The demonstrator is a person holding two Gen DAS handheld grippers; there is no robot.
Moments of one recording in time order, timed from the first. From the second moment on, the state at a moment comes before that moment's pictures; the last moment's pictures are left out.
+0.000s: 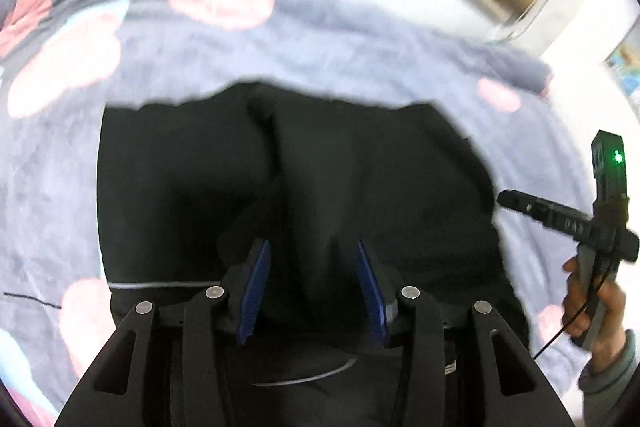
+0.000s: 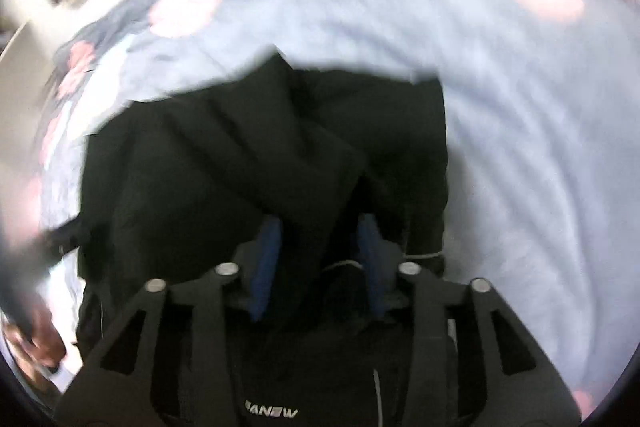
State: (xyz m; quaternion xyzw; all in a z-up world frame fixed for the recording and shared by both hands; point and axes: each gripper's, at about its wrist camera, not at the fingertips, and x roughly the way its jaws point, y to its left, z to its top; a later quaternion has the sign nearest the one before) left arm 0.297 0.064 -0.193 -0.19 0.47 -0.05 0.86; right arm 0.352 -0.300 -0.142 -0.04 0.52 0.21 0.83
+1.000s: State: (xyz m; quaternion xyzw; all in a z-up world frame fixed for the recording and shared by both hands) left arm 0.077 0.078 -0.161 -0.23 0.50 0.02 0.84; right arm 0.191 -0.364 -0.129 -0.02 0.56 0.18 0.81
